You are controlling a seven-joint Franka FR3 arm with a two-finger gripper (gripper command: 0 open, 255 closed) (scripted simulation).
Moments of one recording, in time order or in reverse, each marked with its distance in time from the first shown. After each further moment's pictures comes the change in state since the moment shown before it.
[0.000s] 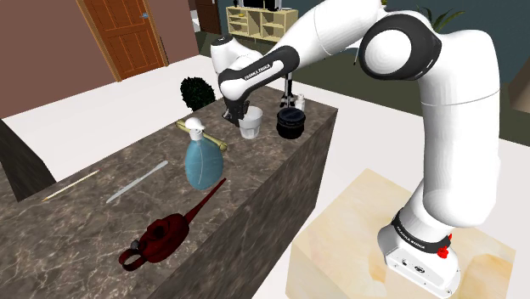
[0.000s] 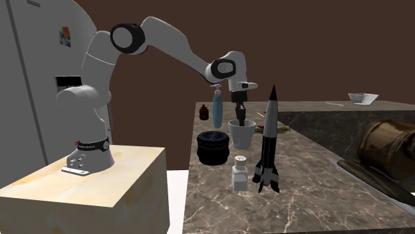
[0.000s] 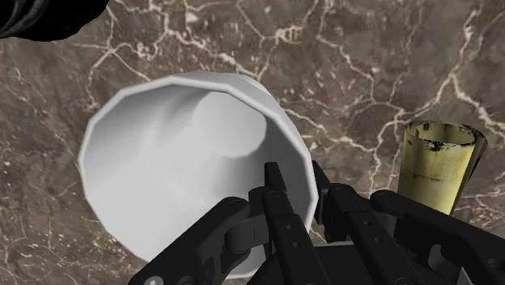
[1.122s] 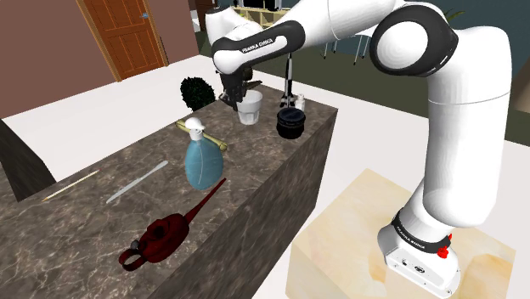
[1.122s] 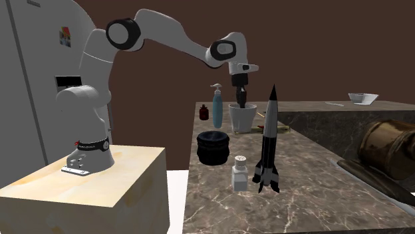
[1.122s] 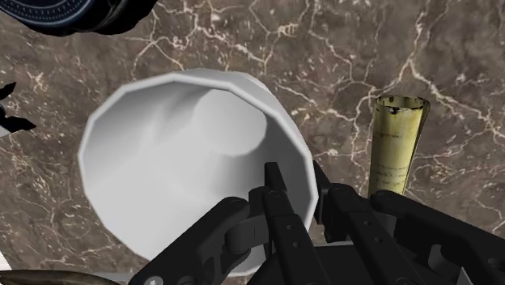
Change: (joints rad) arm -0.002 -0.063 0.012 0.105 0.029 -0.164 -0.040
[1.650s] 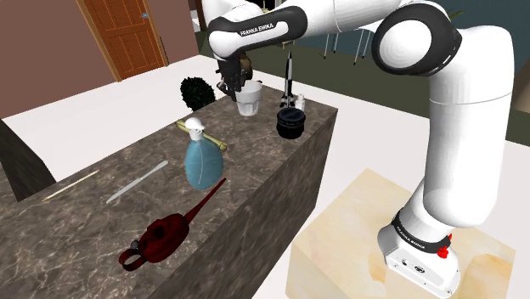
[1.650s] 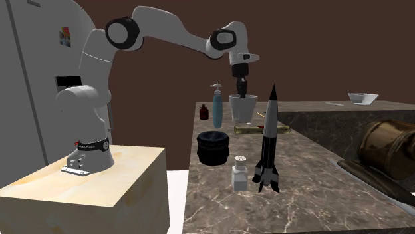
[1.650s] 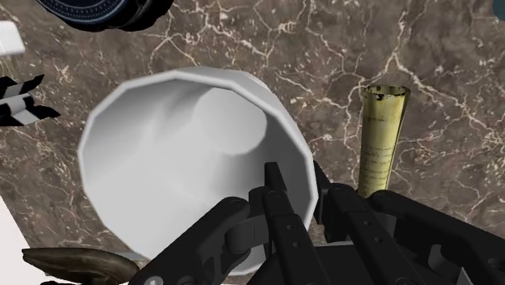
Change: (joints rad) arm 0.004 -0.012 0.004 0.092 0.010 -0.102 -0.020
